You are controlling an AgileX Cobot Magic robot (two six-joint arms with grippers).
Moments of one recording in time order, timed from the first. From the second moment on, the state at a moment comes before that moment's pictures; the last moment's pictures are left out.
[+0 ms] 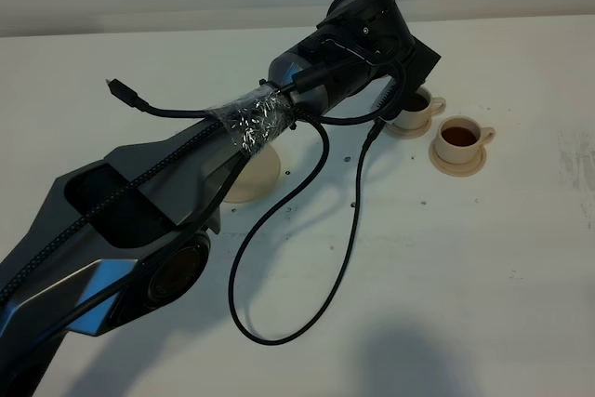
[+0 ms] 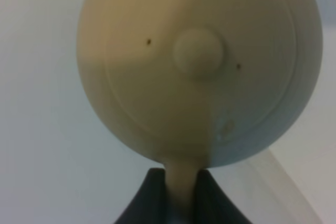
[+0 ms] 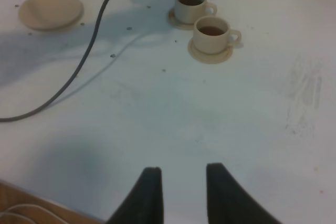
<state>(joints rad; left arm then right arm) -0.76 2.54 -2.36 0.80 0.80 1.11 0.12 0.00 -0.54 0.25 1.15 -0.31</state>
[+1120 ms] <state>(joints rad) -0.71 2.45 -2.36 0.49 0.98 0.93 0.12 0.00 -0.54 0.25 1.15 -0.31</state>
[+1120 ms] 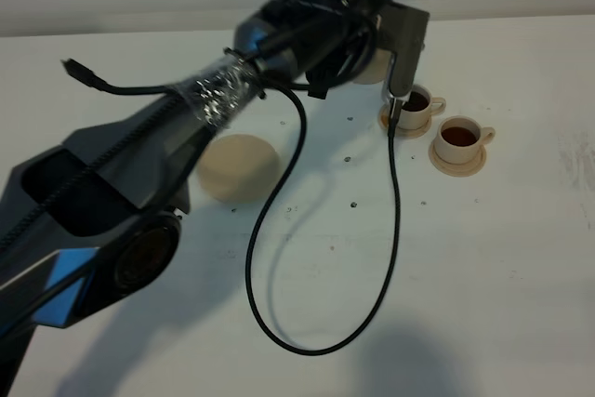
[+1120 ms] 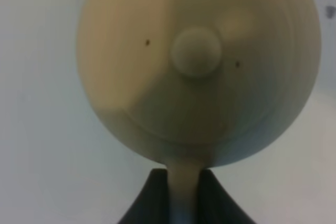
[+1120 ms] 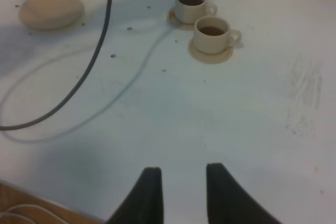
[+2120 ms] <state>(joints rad) -0.62 2.45 -2.36 0.17 1.20 0.81 0.12 0.00 -0.54 0.25 1.15 -0.31</state>
